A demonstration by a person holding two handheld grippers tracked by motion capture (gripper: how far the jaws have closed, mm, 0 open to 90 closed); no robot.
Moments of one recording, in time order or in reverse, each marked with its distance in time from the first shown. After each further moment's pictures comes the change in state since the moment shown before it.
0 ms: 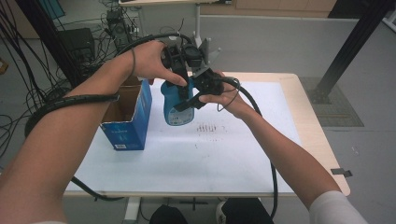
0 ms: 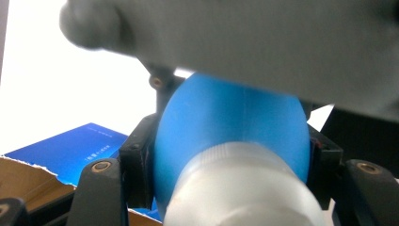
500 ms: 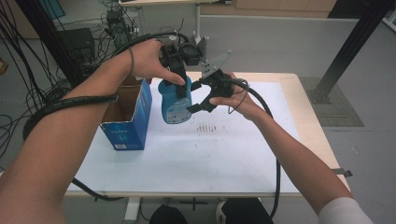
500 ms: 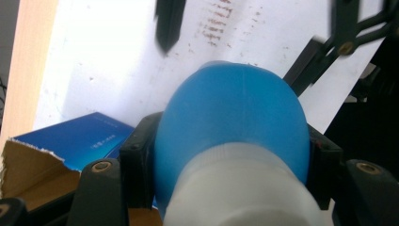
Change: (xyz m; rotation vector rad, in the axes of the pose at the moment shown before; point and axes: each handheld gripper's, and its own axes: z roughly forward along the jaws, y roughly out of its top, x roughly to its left) left arm 0.005 -0.006 -0.005 0.033 0.031 -0.027; right arm 0.003 -0.020 -0.024 0.076 -0.125 0.051
